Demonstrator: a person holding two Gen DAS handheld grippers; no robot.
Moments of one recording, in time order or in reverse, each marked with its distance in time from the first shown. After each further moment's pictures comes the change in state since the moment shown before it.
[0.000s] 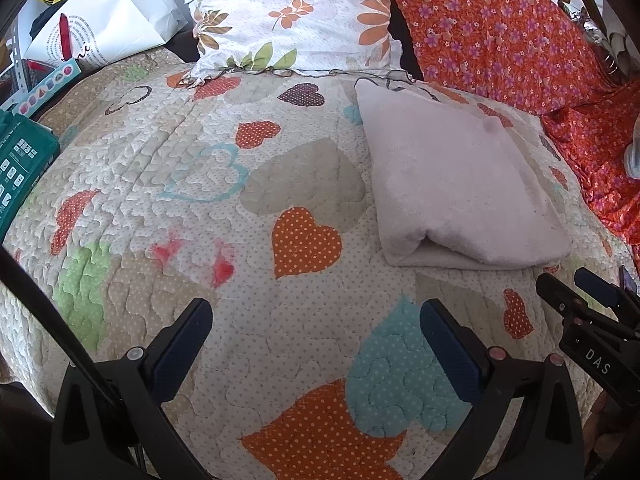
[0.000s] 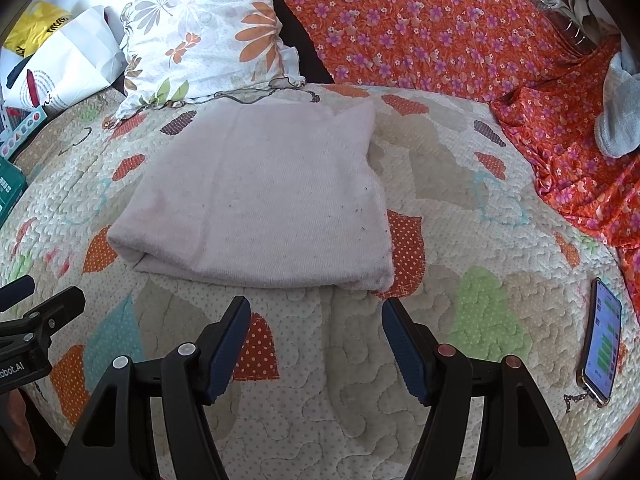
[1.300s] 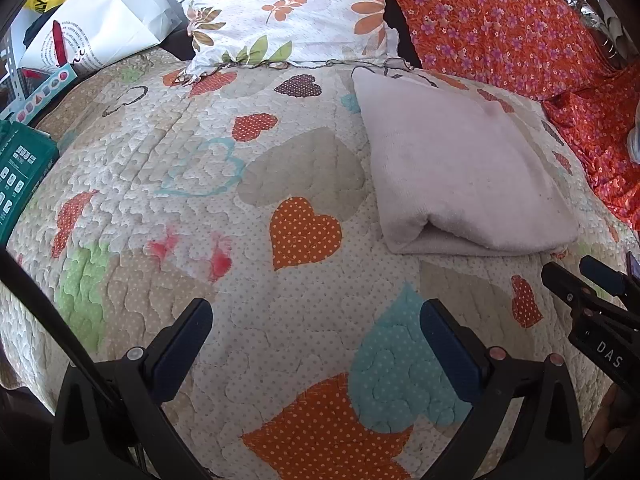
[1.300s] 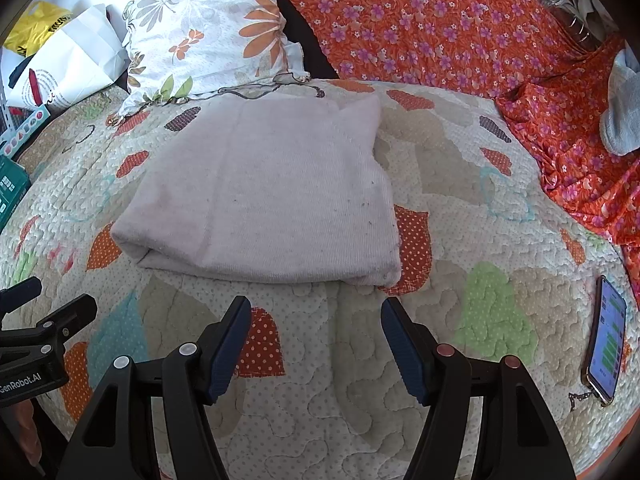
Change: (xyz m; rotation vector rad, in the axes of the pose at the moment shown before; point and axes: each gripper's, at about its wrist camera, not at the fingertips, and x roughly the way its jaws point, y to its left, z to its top) left arm 0.005 -0.004 -0.004 0.037 0.023 0.021; right arm 0.002 0.000 0.000 -0.003 0.018 0.023
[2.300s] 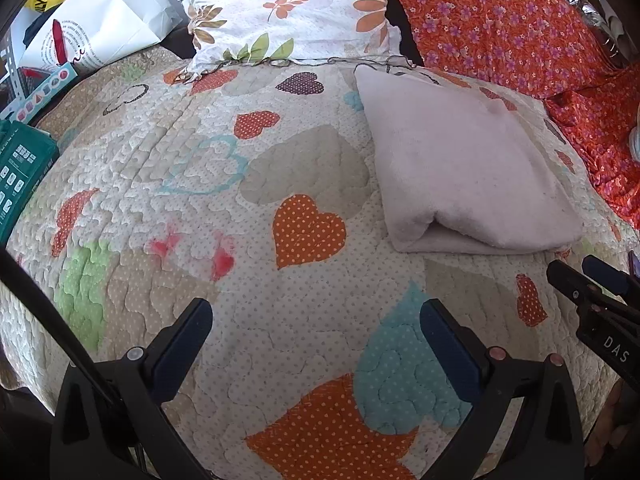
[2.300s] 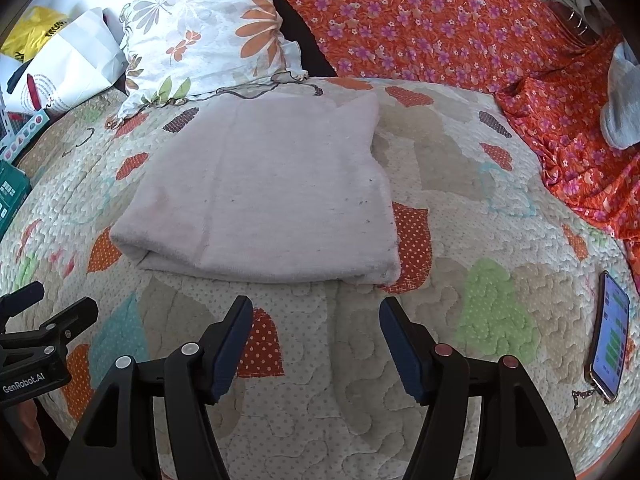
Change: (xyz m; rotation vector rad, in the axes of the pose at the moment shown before) left arm 0.003 0.004 0.000 -0.002 0.004 -0.001; right arm 0.001 -0.002 -0.001 0.014 0.006 0.009
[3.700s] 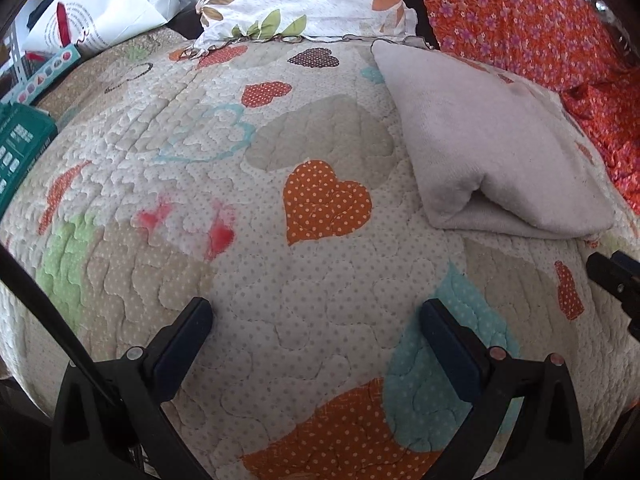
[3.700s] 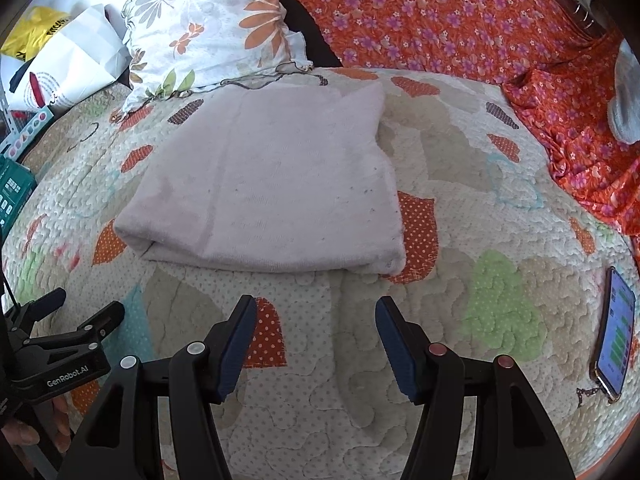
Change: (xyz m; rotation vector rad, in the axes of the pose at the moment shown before) left arm 0.031 0.010 -0.016 -0.030 0.028 0.017; right arm 0.004 -0.001 -0.001 0.008 0.039 0.034
